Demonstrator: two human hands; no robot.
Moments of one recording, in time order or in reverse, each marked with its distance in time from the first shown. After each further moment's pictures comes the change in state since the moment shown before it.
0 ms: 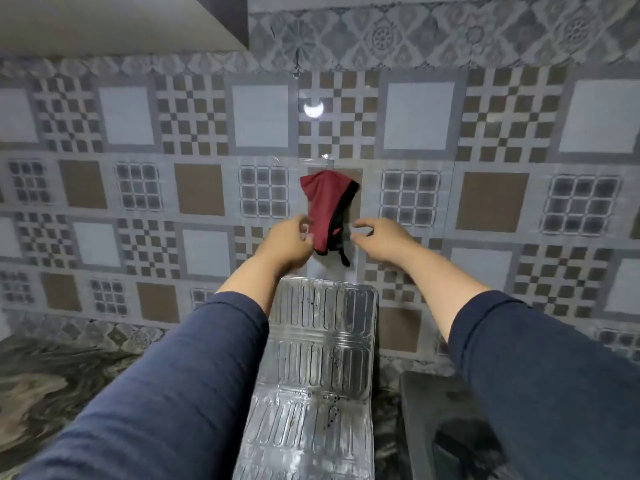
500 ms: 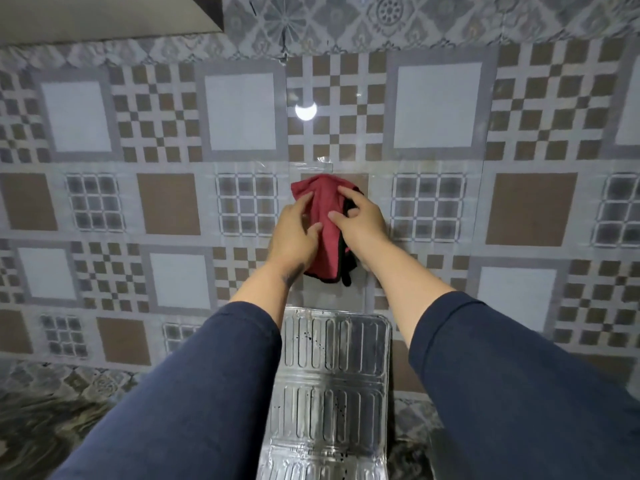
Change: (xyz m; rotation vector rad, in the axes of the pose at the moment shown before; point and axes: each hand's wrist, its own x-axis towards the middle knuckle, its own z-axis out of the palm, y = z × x) left_hand 0.080 -0.015 0.040 -0.324 0.171 0.067; right_hand 0.093 -0.017 0.042 0.636 0.282 -0.033
